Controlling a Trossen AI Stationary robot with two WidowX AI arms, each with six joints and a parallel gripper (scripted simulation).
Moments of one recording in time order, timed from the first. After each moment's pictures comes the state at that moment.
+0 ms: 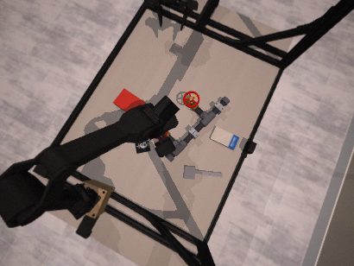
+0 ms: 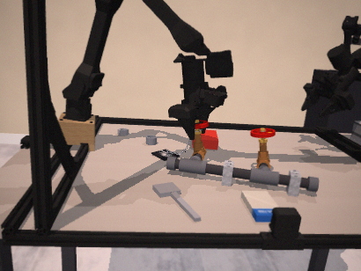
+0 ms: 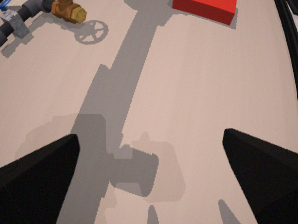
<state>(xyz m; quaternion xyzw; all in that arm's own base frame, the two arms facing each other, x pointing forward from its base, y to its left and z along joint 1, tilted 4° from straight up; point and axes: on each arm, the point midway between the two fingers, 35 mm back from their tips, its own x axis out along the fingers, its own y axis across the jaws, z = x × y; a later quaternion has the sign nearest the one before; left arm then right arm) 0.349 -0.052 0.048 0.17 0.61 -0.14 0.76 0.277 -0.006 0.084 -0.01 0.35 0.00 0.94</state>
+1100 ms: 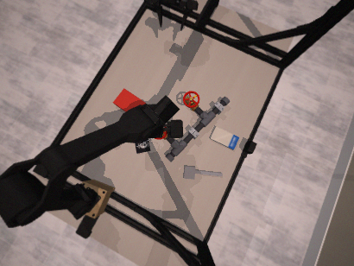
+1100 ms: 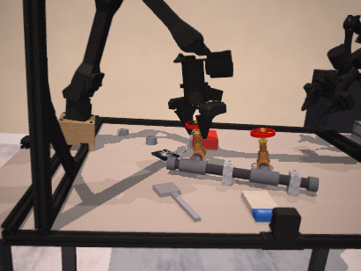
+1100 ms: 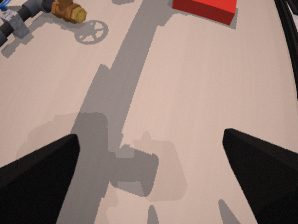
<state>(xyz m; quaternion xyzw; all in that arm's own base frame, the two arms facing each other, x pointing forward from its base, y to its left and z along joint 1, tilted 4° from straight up) 0.349 -0.052 0.048 -0.26 0.59 0.21 0.74 0.277 -0.006 0.084 -0.01 0.35 0.00 0.94</state>
